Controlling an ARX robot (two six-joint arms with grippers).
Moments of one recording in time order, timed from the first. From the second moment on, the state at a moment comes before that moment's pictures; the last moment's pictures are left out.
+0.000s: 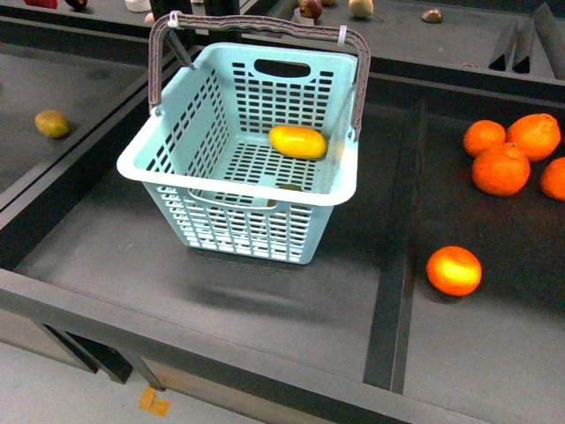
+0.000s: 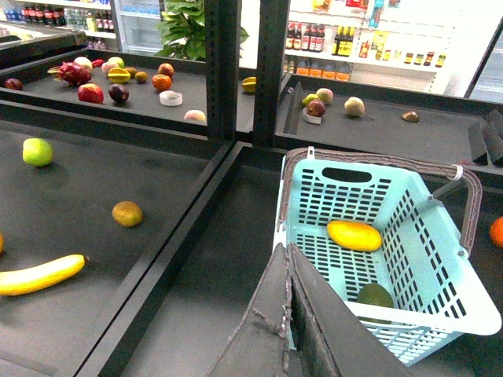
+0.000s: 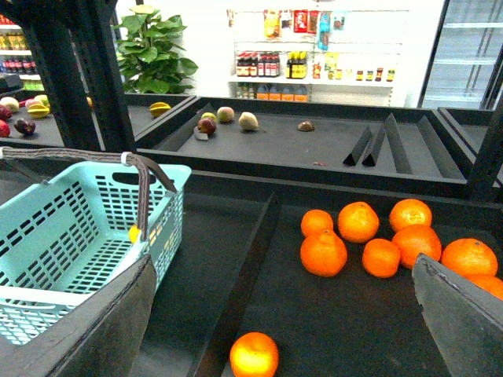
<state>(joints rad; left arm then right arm) 0.00 0.66 0.18 0.47 0.00 -0.02 0.00 0.00 0.01 0.00 0.00 0.00</state>
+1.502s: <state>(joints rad) 0.00 0.00 0.02 0.00 0.00 -0.01 0.00 0.00 0.01 0.00 0.00 0.00</state>
